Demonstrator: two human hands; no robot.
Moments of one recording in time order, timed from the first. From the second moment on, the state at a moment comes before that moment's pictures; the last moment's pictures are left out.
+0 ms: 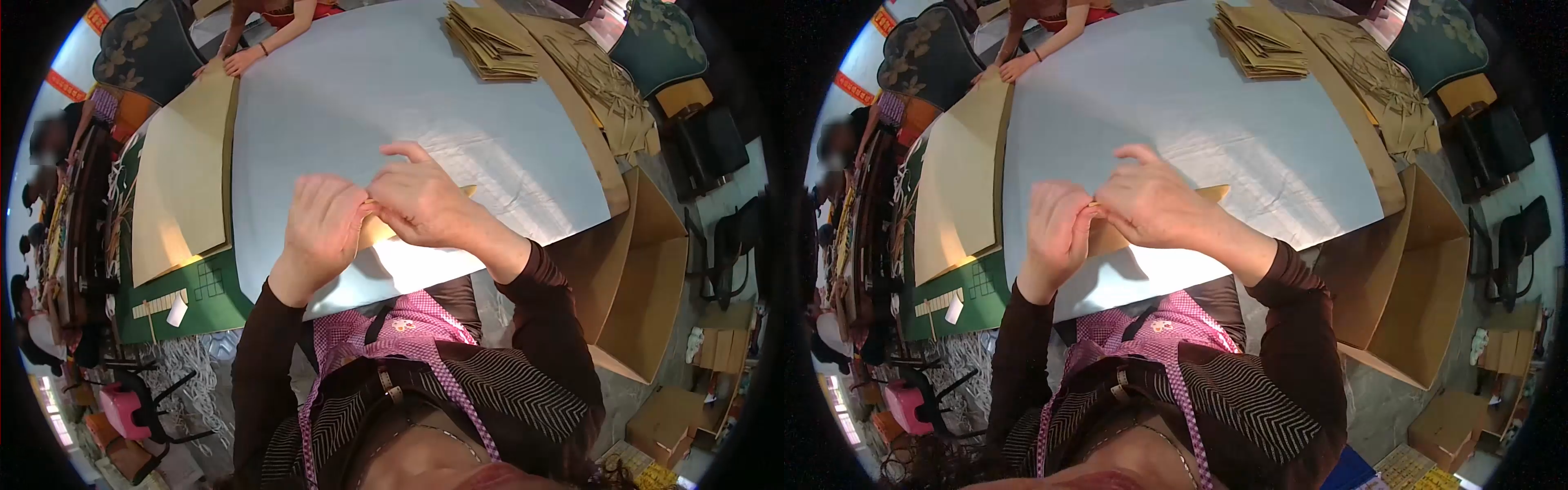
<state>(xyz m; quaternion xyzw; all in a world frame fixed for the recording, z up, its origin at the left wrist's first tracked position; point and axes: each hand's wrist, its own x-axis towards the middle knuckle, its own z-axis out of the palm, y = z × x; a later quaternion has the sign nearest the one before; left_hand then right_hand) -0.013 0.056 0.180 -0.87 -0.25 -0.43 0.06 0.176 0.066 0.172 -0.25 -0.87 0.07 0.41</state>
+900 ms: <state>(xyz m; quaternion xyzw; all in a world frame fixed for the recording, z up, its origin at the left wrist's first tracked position) -0.023 0.088 0.160 -0.57 -0.35 -0.65 -0.36 0.299 0.012 0.073 -0.37 -0.49 0.56 0.56</state>
